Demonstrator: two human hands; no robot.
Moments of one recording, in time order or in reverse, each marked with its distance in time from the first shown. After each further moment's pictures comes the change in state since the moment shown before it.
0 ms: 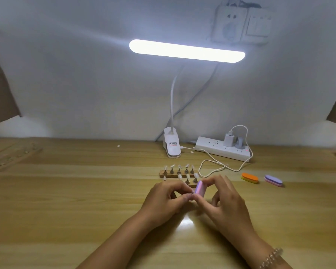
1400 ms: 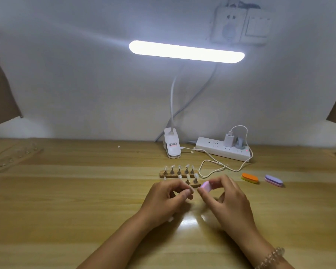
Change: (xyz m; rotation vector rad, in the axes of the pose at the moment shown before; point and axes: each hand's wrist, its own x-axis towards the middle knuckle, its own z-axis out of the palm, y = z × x) left_hand -0.002 0.003 0.000 -0.050 0.036 -0.031; right_hand 0.004 0.010 0.000 0.031 0.070 0.122
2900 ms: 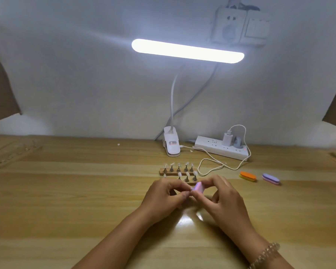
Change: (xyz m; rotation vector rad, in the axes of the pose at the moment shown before) left_hand 0.001 0.000 0.000 -0.017 -0.032 -0.040; right_hand -0.005 -0.009 0.002 -0.010 -0.063 -0.082
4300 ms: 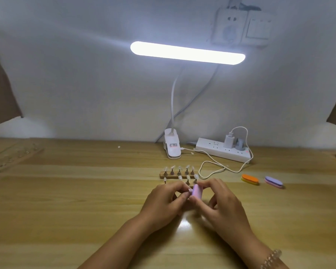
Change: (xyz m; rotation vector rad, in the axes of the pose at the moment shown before) left_hand -0.004 0.002 0.001 0.156 -0.009 0.072; right_hand -0.001 -0.002 0.002 -0.026 -0.044 -0.052
